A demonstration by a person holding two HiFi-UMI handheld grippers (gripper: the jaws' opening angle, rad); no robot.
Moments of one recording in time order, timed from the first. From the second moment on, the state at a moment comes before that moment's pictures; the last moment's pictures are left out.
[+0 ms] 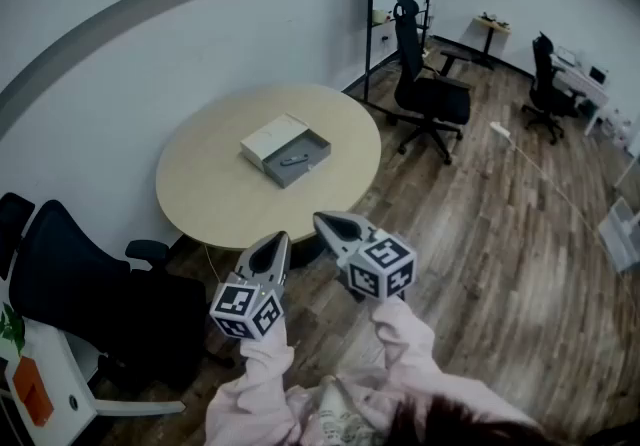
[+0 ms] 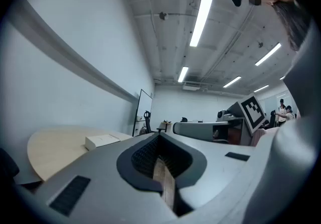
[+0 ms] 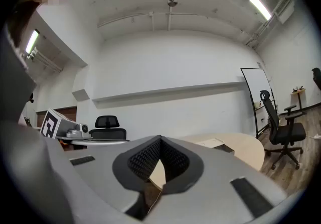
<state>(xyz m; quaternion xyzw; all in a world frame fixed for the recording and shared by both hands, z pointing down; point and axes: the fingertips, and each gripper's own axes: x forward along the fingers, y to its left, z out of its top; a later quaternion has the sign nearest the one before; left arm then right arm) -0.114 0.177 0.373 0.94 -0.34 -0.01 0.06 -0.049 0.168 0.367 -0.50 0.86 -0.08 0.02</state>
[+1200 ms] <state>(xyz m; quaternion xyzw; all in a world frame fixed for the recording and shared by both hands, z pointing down) -0.082 0.176 0.395 0.94 -0.34 -0.01 0.09 -0.021 0.163 0.387 -0.47 0.88 -0.10 0.02</state>
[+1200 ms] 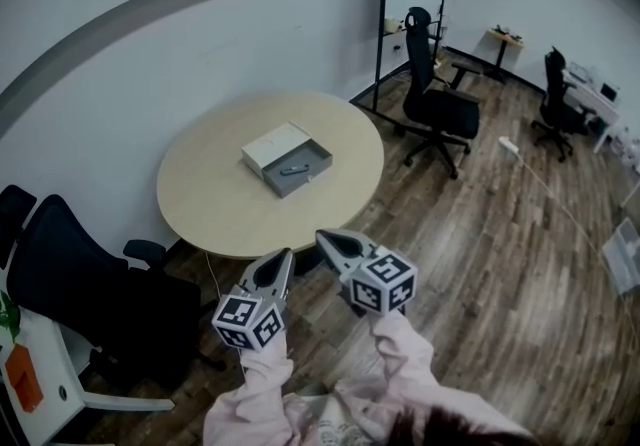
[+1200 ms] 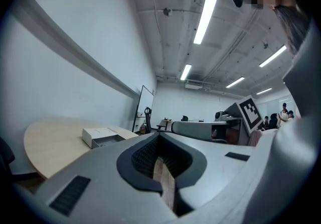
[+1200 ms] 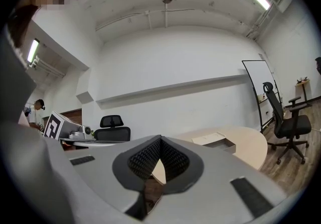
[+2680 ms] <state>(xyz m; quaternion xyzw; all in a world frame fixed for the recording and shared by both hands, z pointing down) -0.072 0.015 0.422 0.95 -0.29 0.01 0.13 -0.021 0.009 0.426 -0.48 0.87 -0.15 0.00</state>
